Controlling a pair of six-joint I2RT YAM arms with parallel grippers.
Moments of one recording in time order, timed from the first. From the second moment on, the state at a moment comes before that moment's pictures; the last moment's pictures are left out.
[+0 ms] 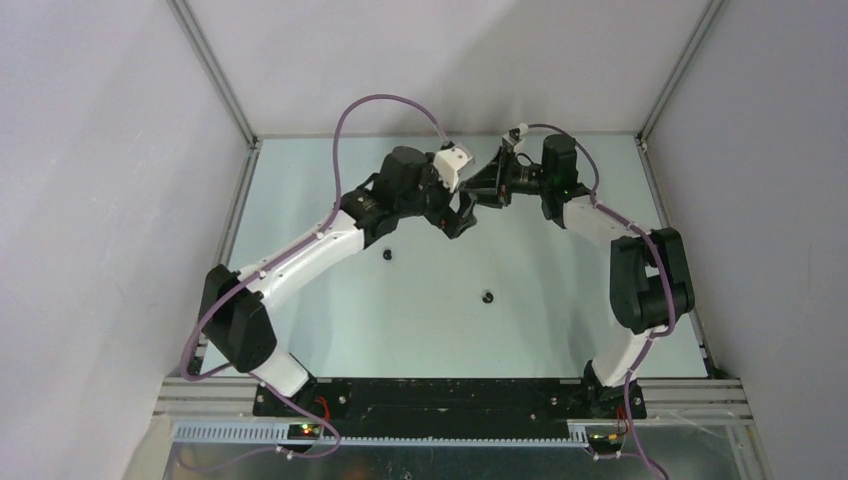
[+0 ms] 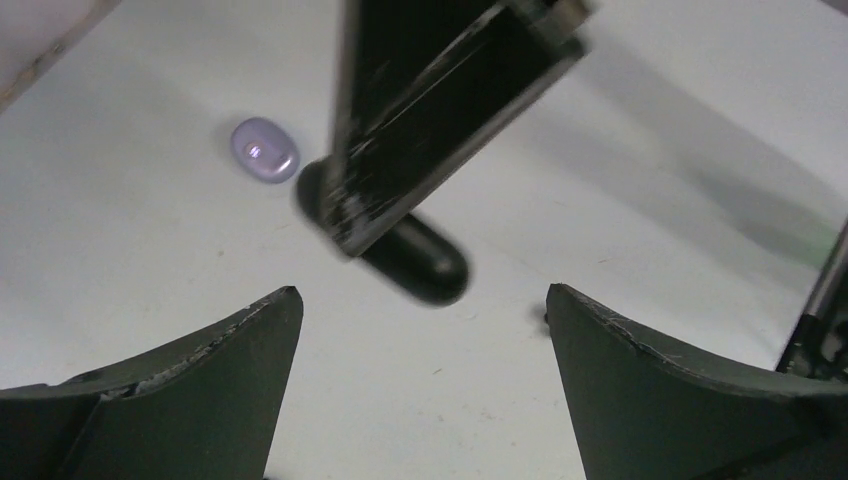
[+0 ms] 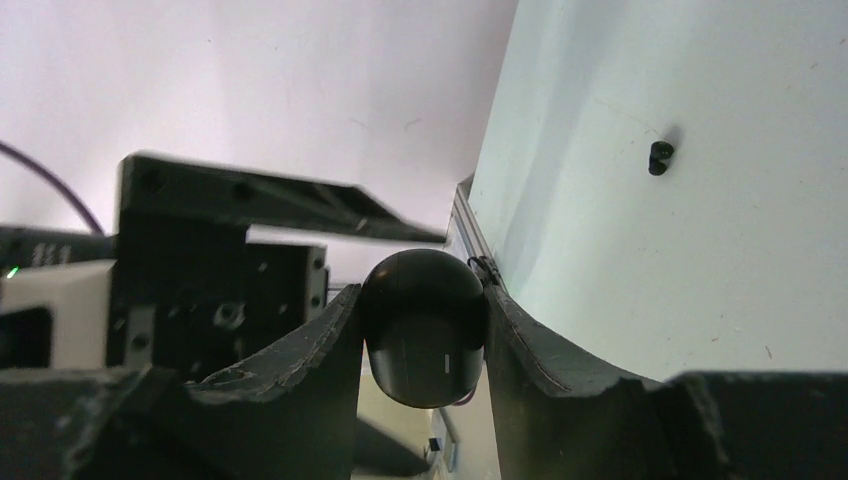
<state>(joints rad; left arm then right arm) -0.69 1.57 1.36 -0.28 0.25 0.07 0.24 1.75 1.19 0.34 -1.08 1.11</state>
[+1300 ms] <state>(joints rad) -0.69 1.60 1.40 -0.33 0.31 0.09 0.25 1.71 1.17 0.24 -1.08 1.01</state>
